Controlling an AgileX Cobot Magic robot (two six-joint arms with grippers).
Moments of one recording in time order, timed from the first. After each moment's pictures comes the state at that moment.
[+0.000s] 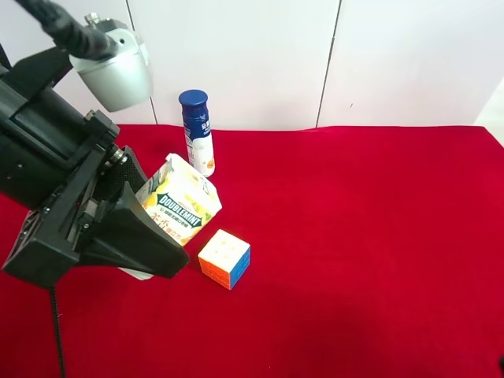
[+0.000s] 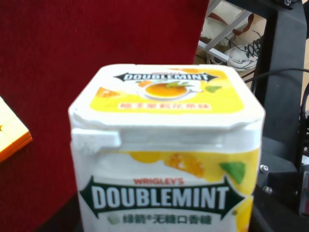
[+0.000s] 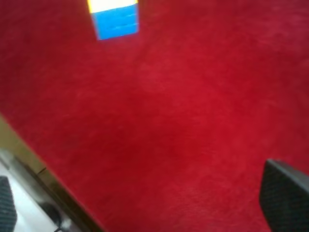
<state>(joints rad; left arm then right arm) -0.68 1.21 -0.94 -0.66 0.97 0.72 0.70 0.22 -0.50 0.08 1.07 -0.12</state>
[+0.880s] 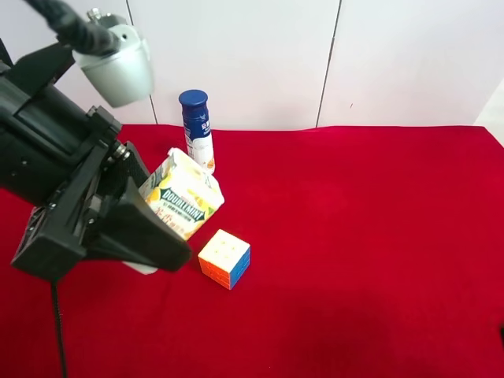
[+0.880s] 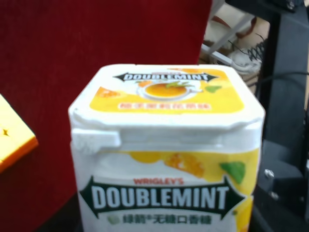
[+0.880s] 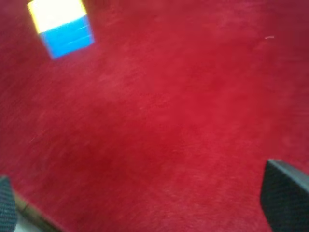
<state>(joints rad) -0.68 1.21 -0.94 -0.66 0.92 0.72 0.54 0.16 -0.48 0.05 1.07 -0.05</state>
